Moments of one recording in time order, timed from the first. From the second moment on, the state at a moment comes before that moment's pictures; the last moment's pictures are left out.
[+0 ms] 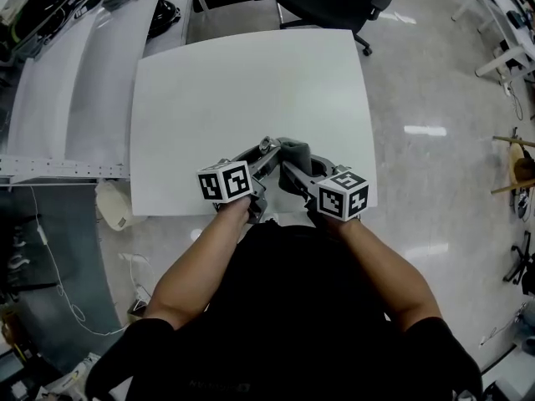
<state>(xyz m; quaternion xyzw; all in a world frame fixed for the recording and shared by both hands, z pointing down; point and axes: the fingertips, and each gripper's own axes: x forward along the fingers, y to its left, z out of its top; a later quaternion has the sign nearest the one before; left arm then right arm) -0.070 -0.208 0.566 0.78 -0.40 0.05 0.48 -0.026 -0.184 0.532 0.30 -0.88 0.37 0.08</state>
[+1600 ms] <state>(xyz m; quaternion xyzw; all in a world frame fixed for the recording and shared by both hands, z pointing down) -0.081 -0.221 0.561 0.76 -0.42 0.03 0.49 0.044 -0.203 0.597 0.37 -0.83 0.40 0.14</state>
